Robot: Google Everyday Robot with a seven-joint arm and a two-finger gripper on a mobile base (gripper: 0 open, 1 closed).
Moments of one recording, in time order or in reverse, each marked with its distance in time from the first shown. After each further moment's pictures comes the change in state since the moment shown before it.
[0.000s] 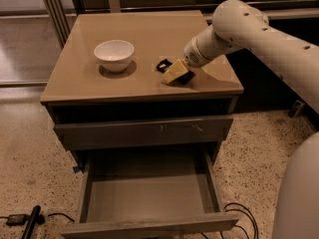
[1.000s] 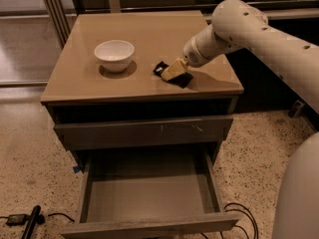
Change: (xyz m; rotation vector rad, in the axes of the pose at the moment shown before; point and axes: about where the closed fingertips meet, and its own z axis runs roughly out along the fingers) arm 0.000 0.000 0.000 0.000 0.000 0.000
